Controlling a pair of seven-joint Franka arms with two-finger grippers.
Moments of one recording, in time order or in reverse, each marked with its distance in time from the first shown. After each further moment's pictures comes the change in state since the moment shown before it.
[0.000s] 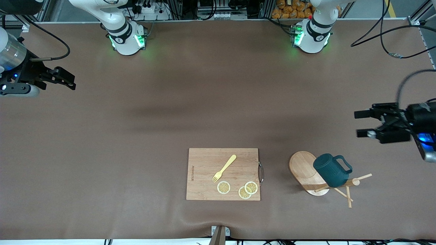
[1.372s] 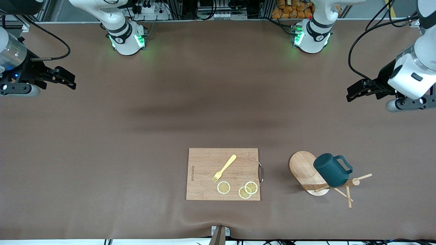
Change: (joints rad) left arm -0.266 -0.380 0.078 -0.353 0.824 0.149 0.482; right arm 0.001 0.000 0.001 0.000 0.000 -0.010 0.012
